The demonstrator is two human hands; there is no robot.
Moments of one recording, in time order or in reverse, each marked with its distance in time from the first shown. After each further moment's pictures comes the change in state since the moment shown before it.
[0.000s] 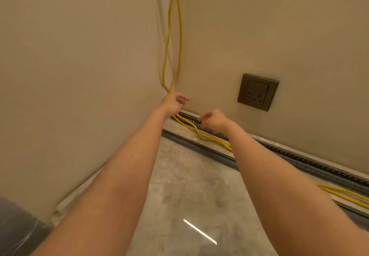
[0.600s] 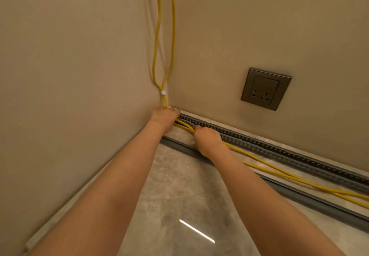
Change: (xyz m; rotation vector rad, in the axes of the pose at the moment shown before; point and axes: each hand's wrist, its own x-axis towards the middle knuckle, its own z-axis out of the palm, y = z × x) left_hand 0.039 -0.057 0.023 1.158 -0.139 0.249; right_hand 0.024 0.018 0.052 -0.900 0.110 -0.123
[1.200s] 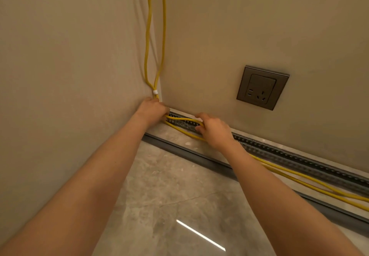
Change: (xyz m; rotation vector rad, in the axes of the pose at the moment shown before) left_hand 0.017 -0.024 -0.003 0.212 0.051 0.107; right_hand 0.004 0.042 -0.004 0.324 0.226 -0.020
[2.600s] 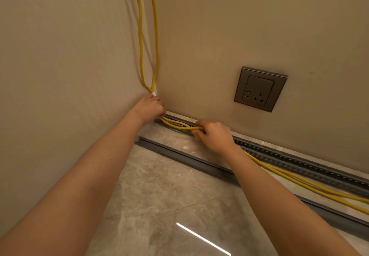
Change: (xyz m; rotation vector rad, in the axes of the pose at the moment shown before) left_hand 0.017 -0.014 0.000 0.163 0.056 0.162; right_hand 0.004 0.013 0.006 0.013 0.007 0.037
